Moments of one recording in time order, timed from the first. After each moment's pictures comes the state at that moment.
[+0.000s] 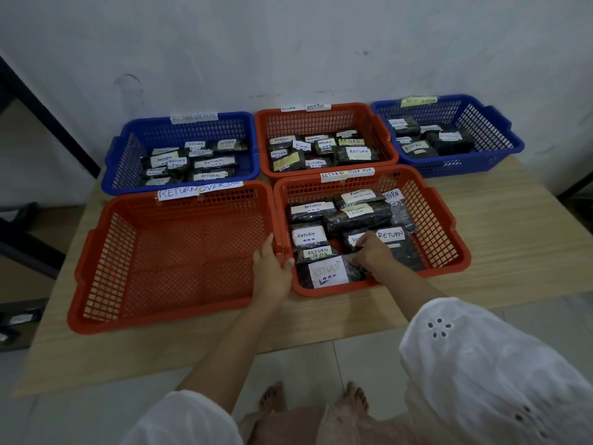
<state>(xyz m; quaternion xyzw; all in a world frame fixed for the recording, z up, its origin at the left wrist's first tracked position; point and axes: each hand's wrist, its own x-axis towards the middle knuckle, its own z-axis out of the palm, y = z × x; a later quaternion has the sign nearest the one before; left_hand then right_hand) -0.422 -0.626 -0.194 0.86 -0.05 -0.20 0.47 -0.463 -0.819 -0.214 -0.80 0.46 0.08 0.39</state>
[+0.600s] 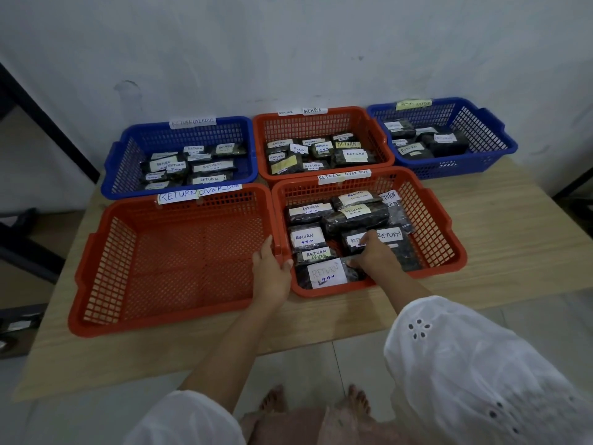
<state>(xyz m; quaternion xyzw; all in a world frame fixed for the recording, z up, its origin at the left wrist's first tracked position) -0.423 -0.627 -0.192 0.86 -0.05 -0.19 0.47 -0.475 -0.817 -0.206 -0.84 0.44 0.10 0.30</state>
